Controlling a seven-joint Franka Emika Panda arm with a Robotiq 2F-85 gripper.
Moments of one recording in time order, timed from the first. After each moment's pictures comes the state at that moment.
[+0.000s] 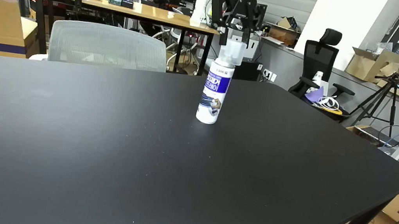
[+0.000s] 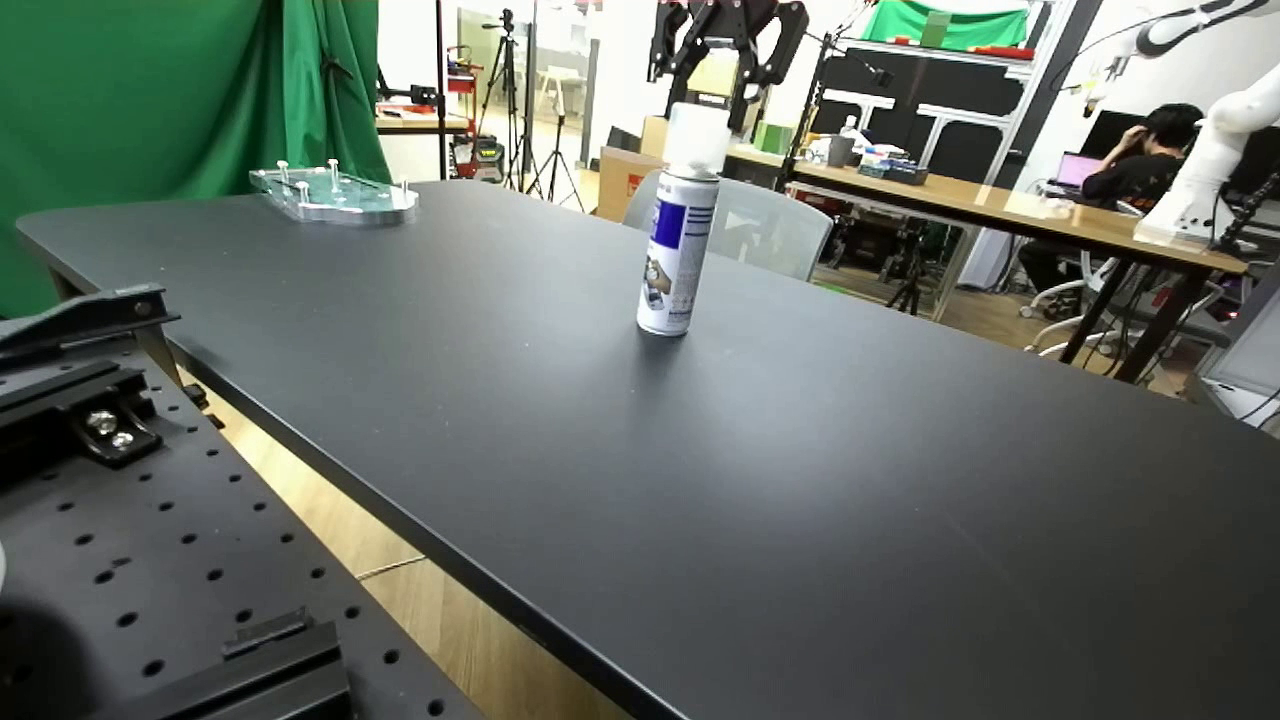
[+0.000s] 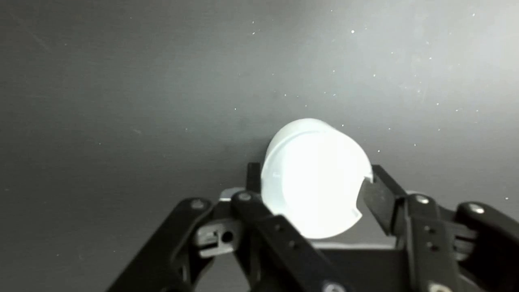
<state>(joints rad) 0.02 0.32 0.02 -1.86 -0.05 1.96 -0.03</state>
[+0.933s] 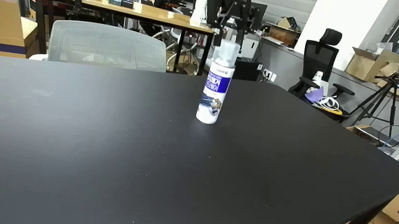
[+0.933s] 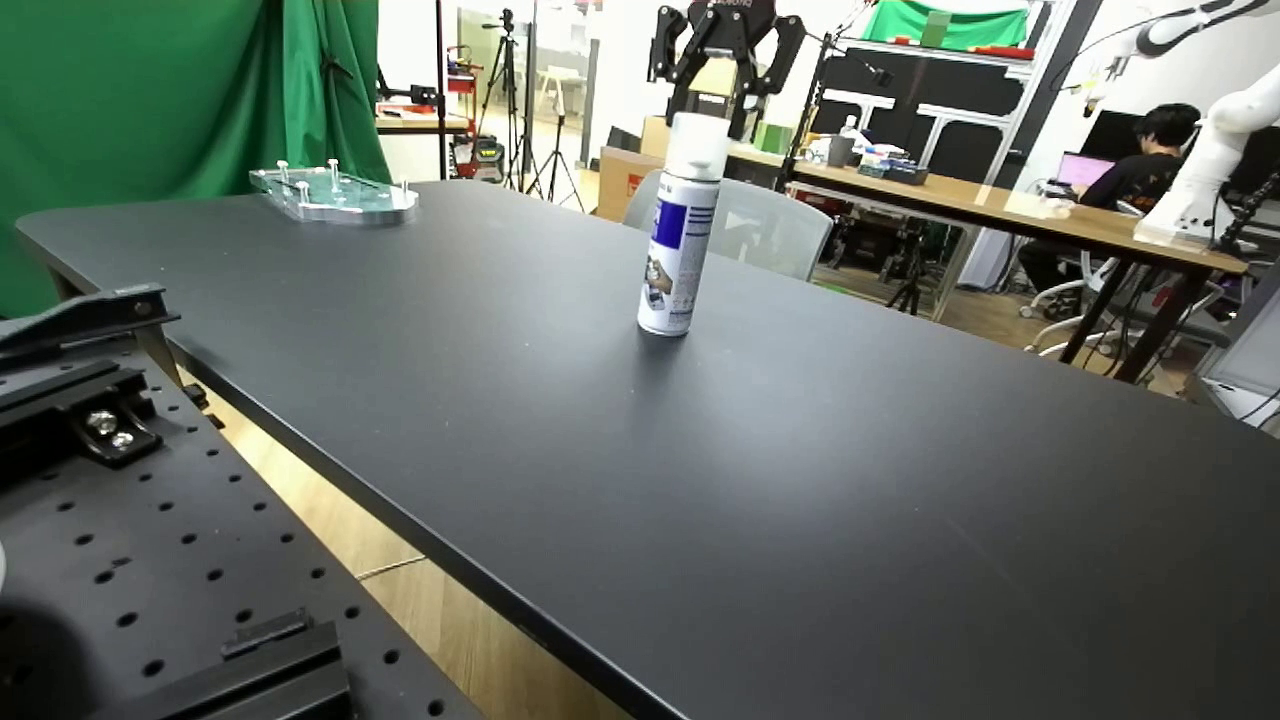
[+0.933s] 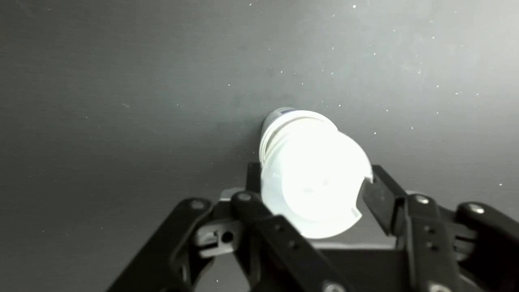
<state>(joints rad) 0.03 0.34 0.02 -1.86 -0.04 2.03 -0.06</state>
